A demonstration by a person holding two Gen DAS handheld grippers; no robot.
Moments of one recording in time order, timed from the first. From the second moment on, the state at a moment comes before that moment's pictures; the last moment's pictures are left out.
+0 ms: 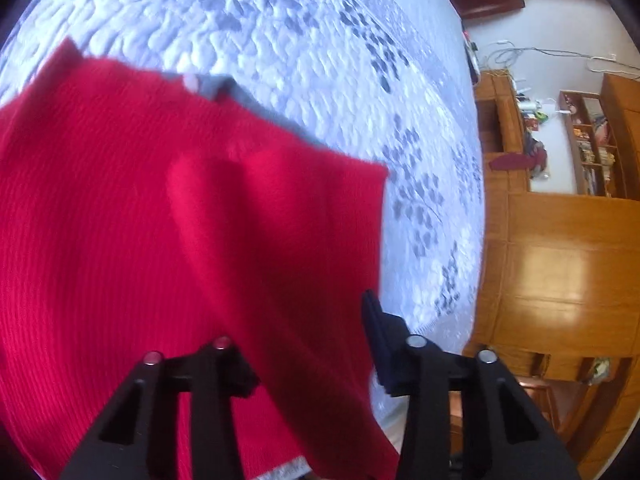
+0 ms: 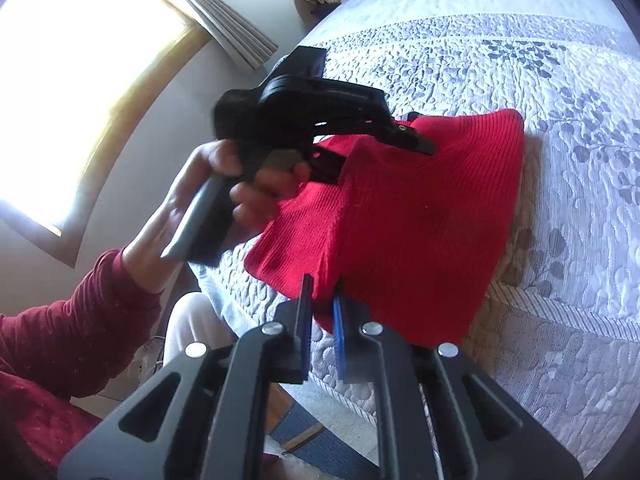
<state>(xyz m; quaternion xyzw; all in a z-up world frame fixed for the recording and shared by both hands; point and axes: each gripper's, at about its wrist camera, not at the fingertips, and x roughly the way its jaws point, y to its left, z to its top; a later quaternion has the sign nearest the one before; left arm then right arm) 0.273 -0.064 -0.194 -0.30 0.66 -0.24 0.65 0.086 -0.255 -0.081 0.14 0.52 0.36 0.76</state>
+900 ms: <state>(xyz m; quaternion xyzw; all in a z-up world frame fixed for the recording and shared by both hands) 0.280 0.074 -0.127 -0.21 0.56 -0.25 0.76 0.112 -0.075 -0.097 0.07 0.56 0.47 0.69</state>
